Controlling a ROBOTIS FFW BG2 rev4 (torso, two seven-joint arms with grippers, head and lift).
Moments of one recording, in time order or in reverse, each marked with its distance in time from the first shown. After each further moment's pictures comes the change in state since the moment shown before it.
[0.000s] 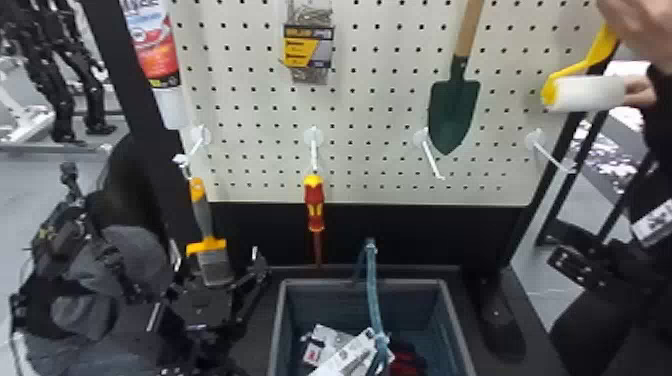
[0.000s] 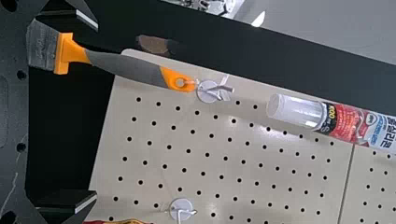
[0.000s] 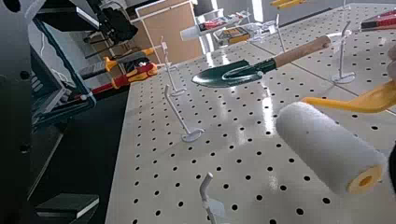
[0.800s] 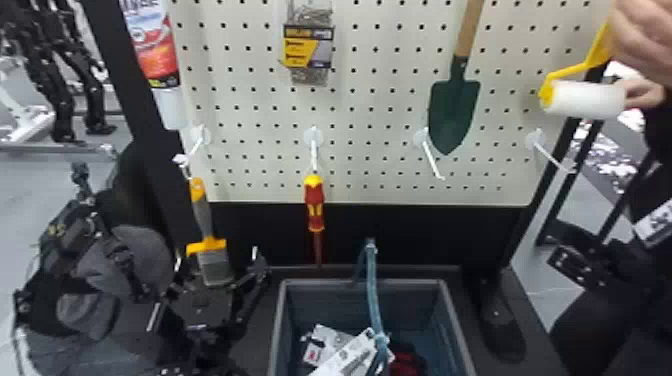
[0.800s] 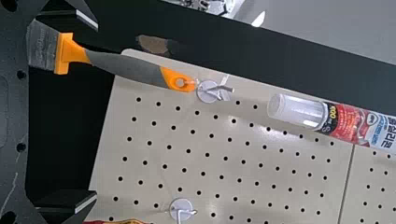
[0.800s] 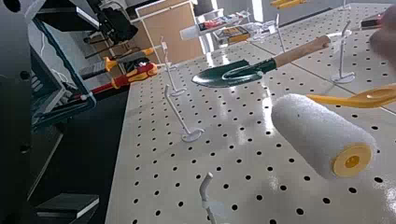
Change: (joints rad) left arm 0.000 0.000 0.000 0.000 0.000 0.000 0.000; right arm 0.000 0.000 0.000 0.000 0.000 0.000 0.000
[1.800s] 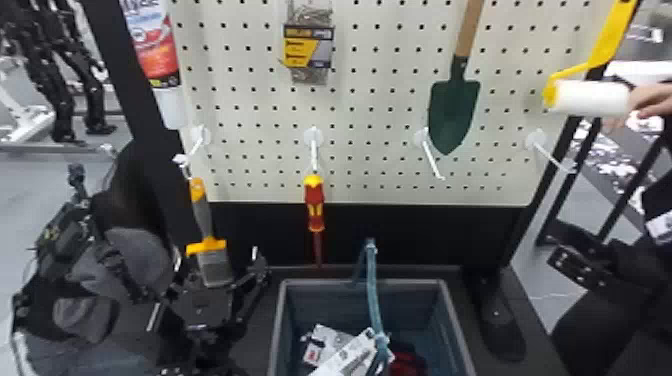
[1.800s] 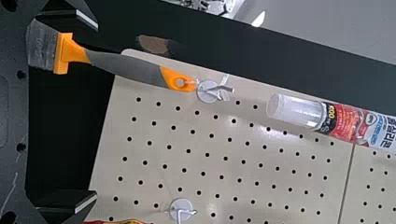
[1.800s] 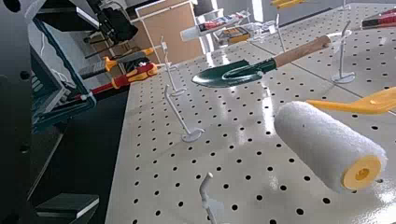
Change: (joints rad) left arm 0.000 0.000 0.000 0.000 0.000 0.000 0.000; right arm 0.000 0.000 0.000 0.000 0.000 0.000 0.000
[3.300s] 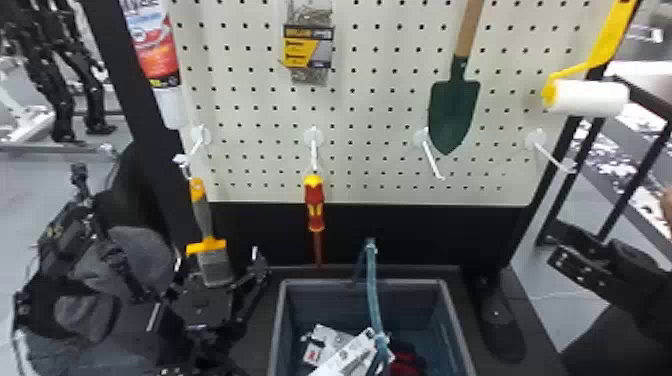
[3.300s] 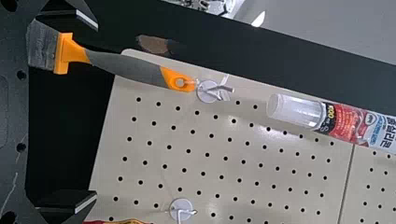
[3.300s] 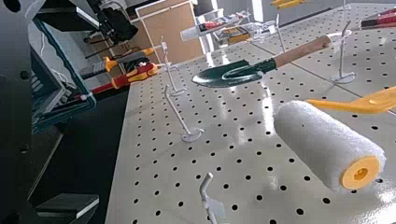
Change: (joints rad) left arm 0.000 0.000 0.000 0.000 0.000 0.000 0.000; right arm 0.000 0.000 0.000 0.000 0.000 0.000 0.000
